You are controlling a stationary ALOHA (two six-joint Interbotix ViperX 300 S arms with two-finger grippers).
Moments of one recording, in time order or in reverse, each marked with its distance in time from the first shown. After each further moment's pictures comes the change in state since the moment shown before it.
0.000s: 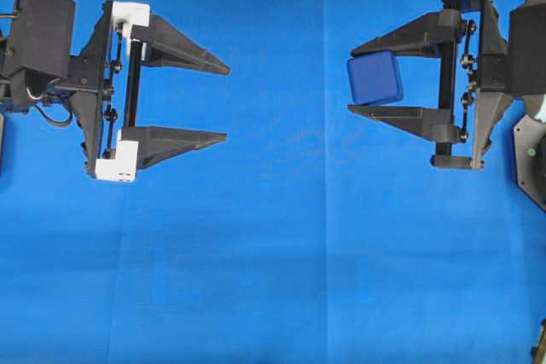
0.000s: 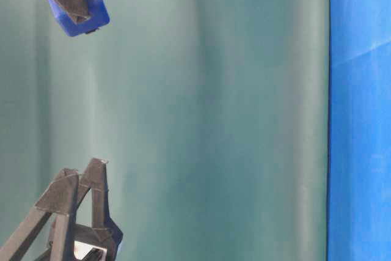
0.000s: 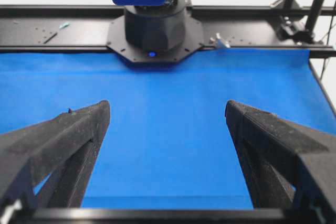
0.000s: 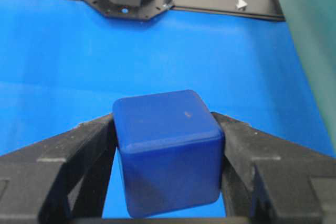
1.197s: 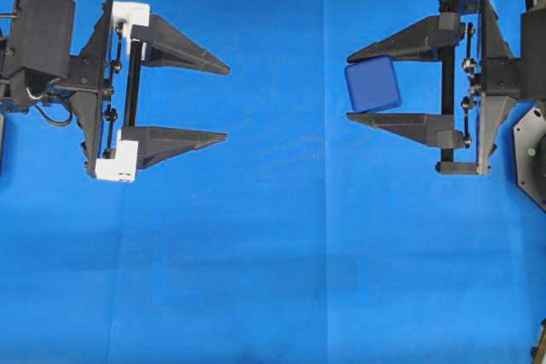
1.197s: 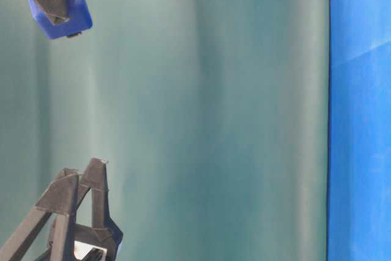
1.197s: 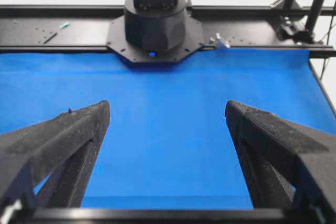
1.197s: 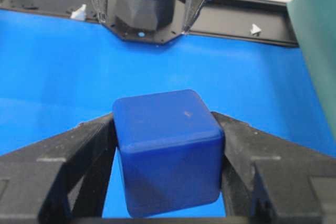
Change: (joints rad) left arm -0.002 0.000 -0.002 0.000 0.000 -0.002; right arm -0.002 -0.002 -0.002 -0.003 -0.078 -0.003
